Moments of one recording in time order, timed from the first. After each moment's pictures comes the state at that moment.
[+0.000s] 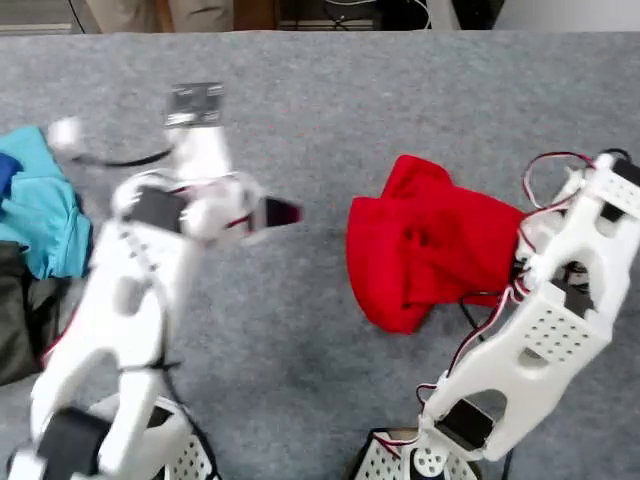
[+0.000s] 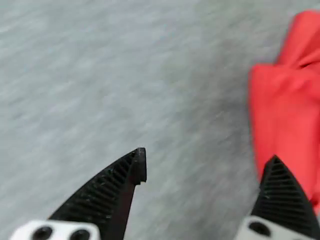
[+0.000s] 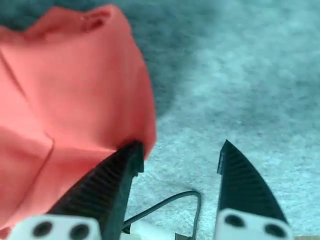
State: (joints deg) left arm 17.0 -18.5 19.2 67.4 9.1; right arm 35.2 36.4 -19.9 100.2 2.1
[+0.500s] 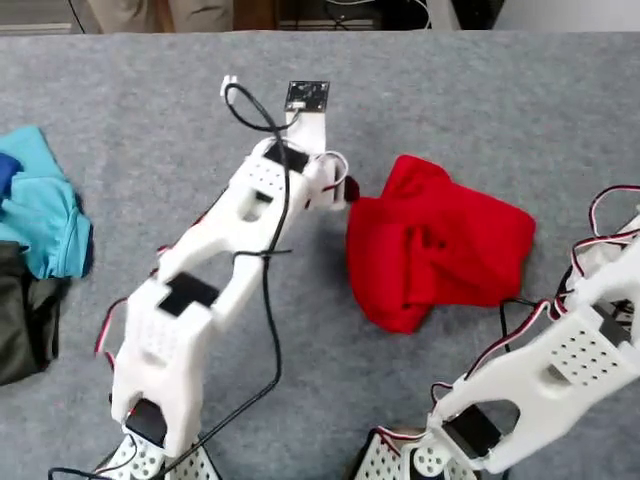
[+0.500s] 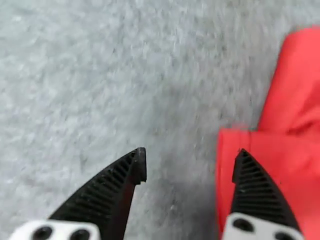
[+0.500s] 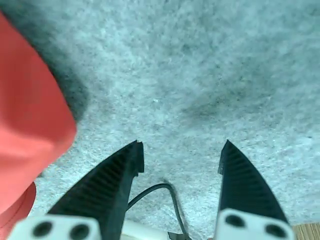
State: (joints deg) left arm 23.6 33.3 -19.5 58.5 13.9; right arm 47.5 36.4 -20.8 100.2 4.2
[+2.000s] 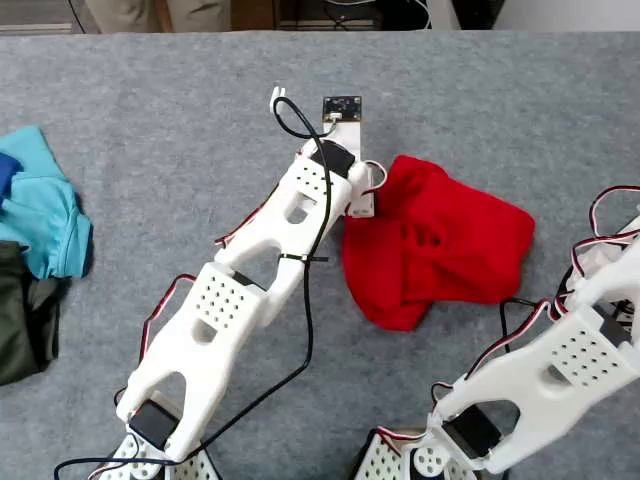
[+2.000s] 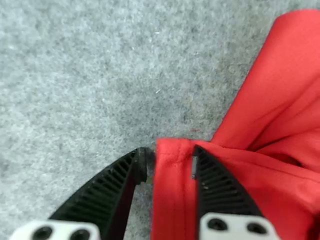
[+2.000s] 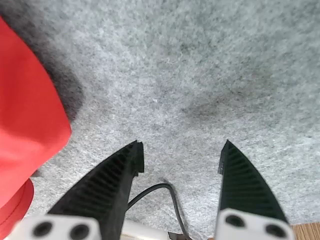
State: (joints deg) left arm 29.4 59.9 -57.9 77.5 21.4; right arm 47.5 36.4 -20.8 100.2 4.2
